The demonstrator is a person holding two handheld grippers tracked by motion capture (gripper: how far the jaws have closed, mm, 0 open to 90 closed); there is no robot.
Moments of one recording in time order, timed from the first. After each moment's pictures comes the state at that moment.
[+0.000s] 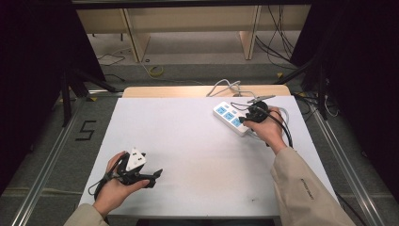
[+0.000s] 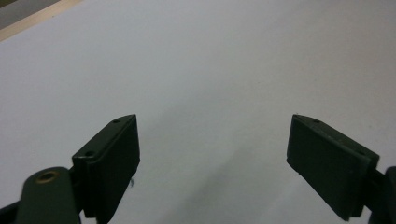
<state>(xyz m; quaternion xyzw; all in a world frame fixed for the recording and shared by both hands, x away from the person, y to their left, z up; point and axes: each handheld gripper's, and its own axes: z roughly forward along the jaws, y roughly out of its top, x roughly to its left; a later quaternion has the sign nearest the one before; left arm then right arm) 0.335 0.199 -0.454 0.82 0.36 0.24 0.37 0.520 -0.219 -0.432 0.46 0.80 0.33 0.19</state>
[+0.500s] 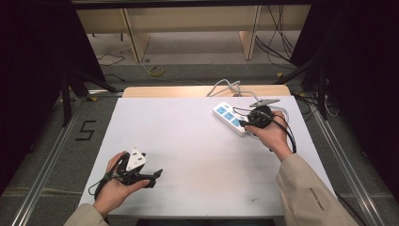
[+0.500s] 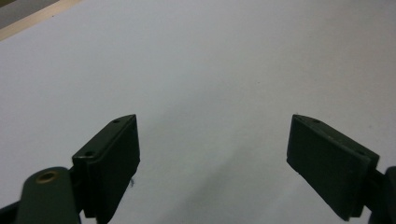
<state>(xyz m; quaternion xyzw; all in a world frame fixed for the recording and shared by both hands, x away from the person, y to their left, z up) 0.335 0.198 -0.454 0.82 0.36 0.24 0.37 0.490 -0.220 -0.420 0.44 0.80 0.35 0.20</state>
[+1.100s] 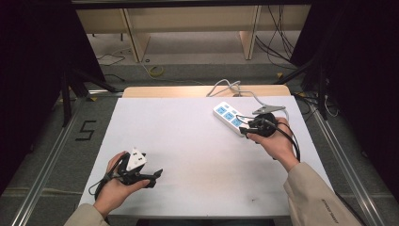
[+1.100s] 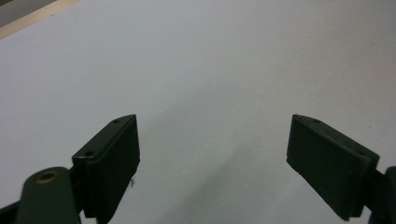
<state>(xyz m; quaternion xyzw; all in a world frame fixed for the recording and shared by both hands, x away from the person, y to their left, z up) 0.335 0.198 -0.454 0.82 0.36 0.24 0.37 0.456 -0.223 -0.412 0.42 0.81 0.37 0.18</state>
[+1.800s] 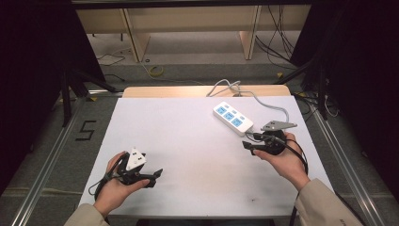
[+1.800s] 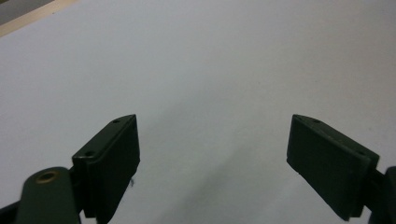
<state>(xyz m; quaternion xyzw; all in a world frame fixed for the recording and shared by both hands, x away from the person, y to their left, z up) 0.335 0.199 -0.454 0.82 0.37 0.24 0.37 0.405 -0.240 -0.422 0.40 0.80 0.40 0.17</state>
